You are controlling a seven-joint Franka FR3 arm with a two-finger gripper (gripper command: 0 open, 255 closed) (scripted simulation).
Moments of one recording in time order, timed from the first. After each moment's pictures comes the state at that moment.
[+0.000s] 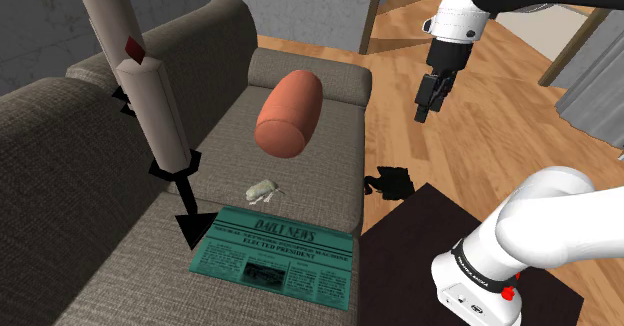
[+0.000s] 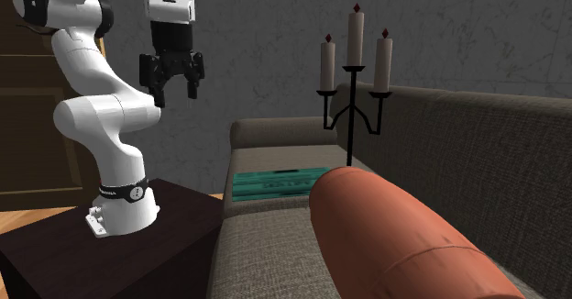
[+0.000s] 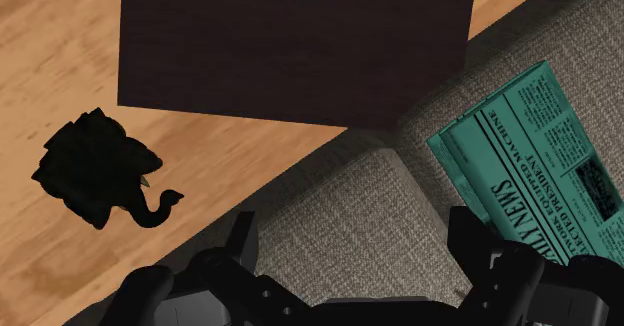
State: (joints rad) arm -0.01 -0.76 -0.03 -2.44 0.06 1.52 -0.17
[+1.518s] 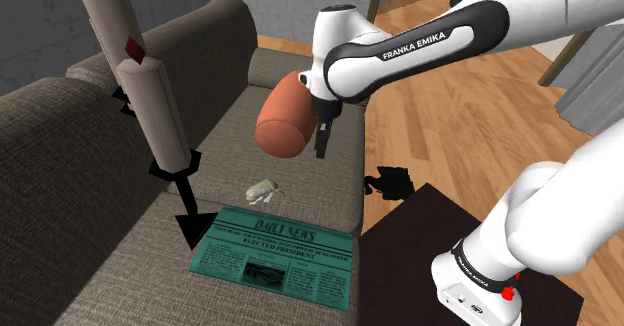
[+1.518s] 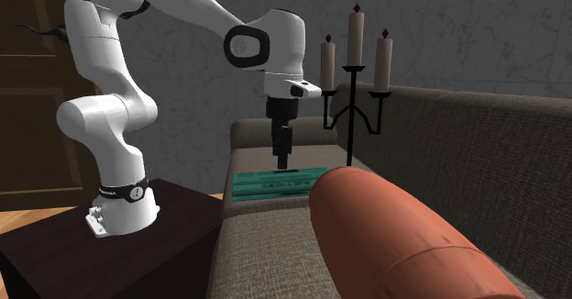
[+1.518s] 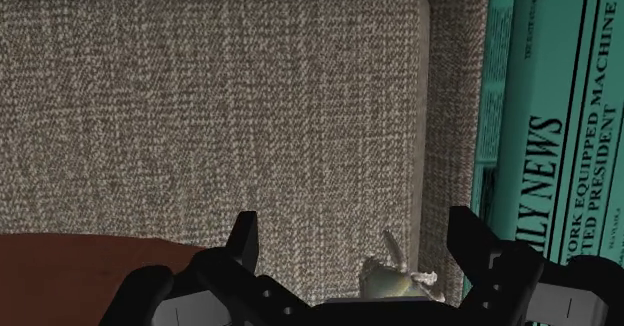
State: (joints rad) arm 0.20 -0.13 0.13 -2.32 0.04 2.13 -0.41
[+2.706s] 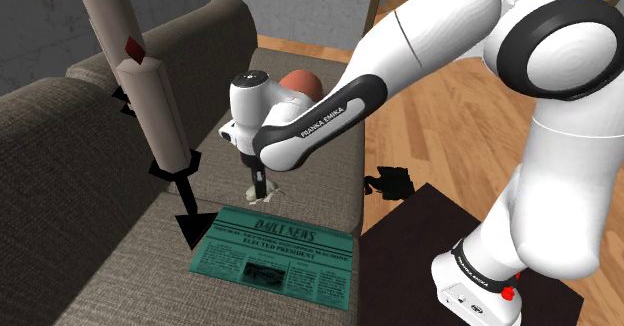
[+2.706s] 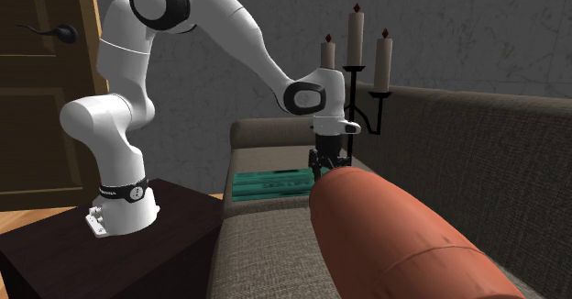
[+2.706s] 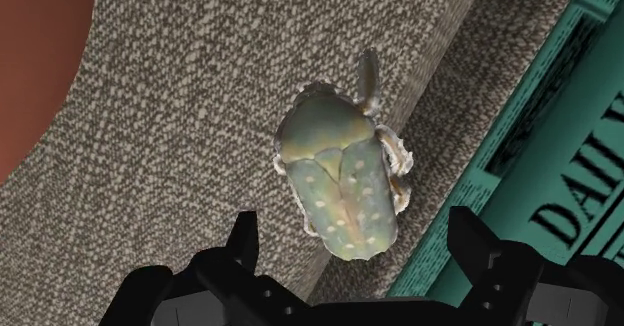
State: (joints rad) arm 0.36 0.38 0.23 -2.01 -0.19 2.39 -0.46
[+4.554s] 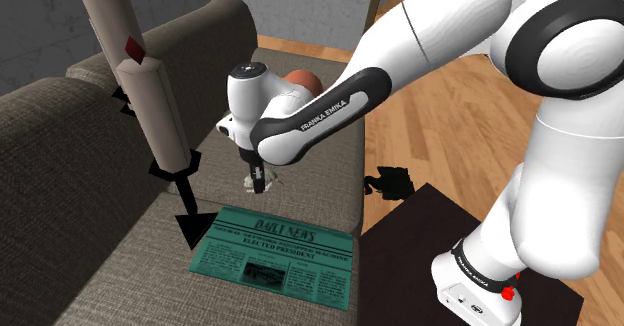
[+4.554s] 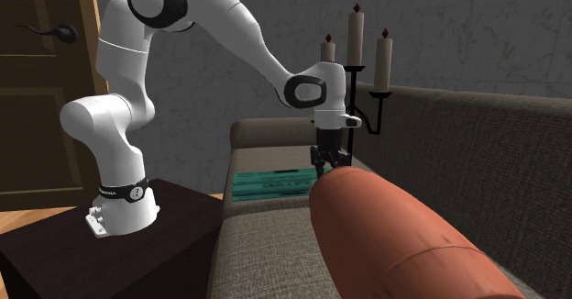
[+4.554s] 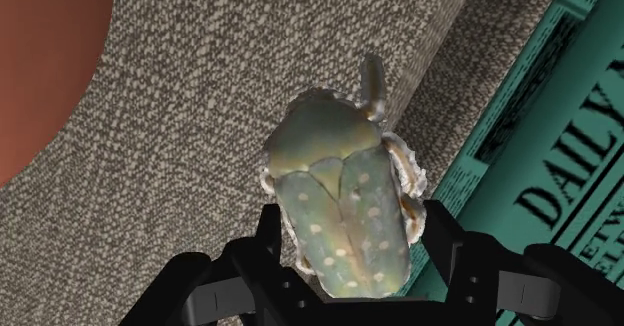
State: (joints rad) arm 0.36 0.35 0.24 -2.00 -0.18 2.35 -0.47
